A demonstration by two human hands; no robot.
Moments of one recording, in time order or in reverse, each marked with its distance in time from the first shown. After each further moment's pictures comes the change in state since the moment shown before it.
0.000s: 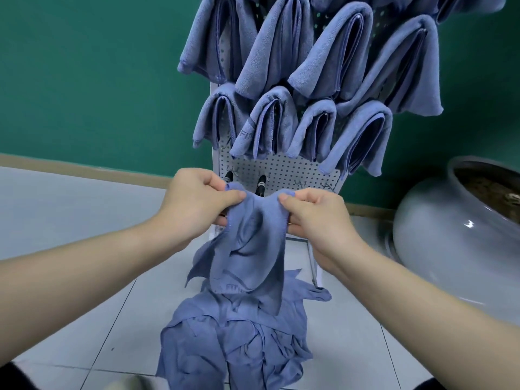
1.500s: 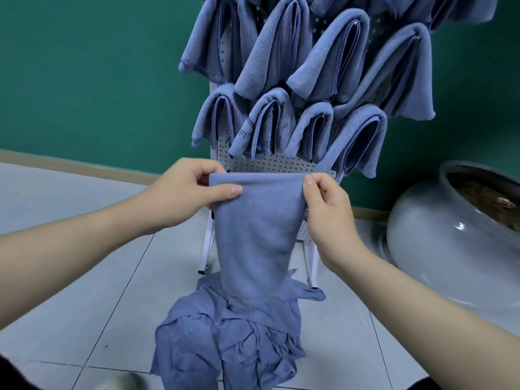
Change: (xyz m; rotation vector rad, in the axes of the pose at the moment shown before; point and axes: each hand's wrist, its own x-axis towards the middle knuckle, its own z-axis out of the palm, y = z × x) left_hand 0.012 -0.003 -0.031 0.109 -0.327 0.282; right_hand -0.007 -0.001 -0.011 -0.156 0.104 -0.329
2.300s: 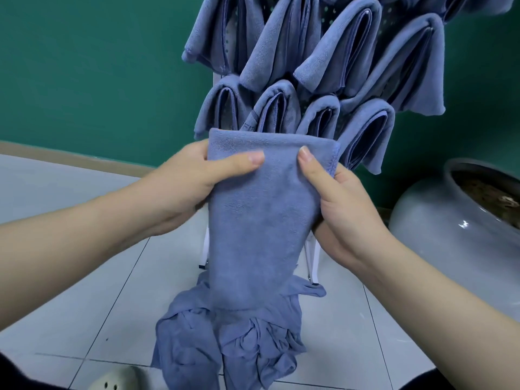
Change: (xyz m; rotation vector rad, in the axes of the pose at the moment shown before) left_hand -0.014 0.035 0.010 -0.497 -0.080 -0.082; right_hand -0.014 -0.042 -0.004 0.478 -0.313 0.147
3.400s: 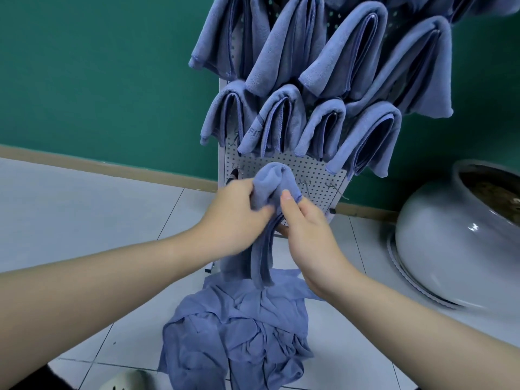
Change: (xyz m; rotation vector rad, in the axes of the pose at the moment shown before) left_hand 0.018 -0.053 0.030 0.611 0.229 0.069; right_hand 0.002 0.060 0.019 -0.362 0.175 0.052
